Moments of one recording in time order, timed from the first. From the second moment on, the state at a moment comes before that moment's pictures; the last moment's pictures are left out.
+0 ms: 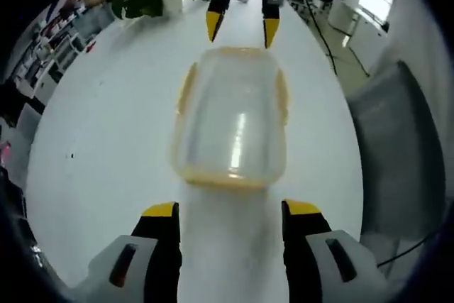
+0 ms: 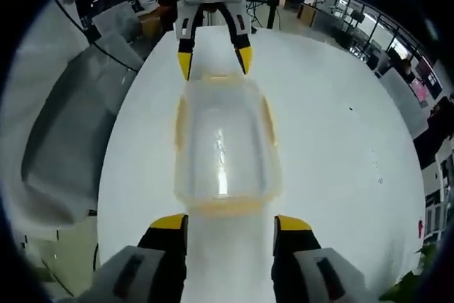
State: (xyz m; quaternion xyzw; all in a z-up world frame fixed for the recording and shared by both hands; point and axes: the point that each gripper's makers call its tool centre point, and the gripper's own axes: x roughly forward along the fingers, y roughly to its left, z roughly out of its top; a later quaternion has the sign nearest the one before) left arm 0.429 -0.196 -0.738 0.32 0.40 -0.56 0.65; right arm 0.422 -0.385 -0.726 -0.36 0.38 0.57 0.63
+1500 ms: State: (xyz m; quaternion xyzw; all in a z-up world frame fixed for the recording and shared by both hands) left arm 0.439 -0.233 -0.739 -0.02 0.51 -0.35 0.78; right arm 0.435 -0.356 -0.735 -0.05 0.54 0.32 0.78
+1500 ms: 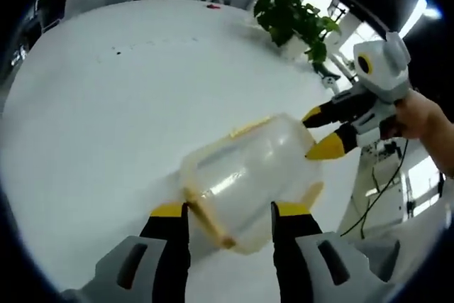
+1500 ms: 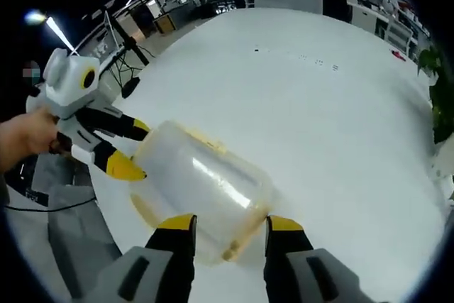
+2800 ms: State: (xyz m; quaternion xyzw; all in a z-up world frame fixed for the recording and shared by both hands) left arm 0.441 -0.236 -0.748 0.00 0.50 -0.37 0.78; right arm 0.430 -0.347 -0.741 -0.02 0.56 0.32 0.76
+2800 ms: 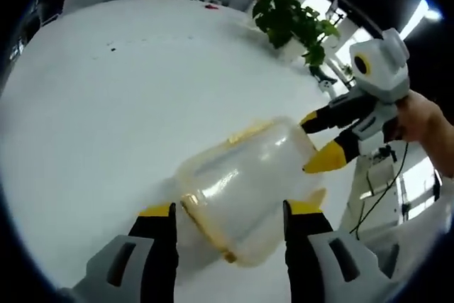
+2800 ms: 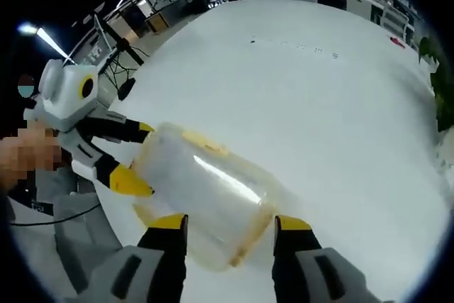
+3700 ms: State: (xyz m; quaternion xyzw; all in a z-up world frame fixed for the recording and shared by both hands) left arm 0.444 -0.238 -0.683 0.15 0.31 -0.53 0.77; right arm 0.431 -0.341 -0.662 -0.17 0.35 0.51 0.76
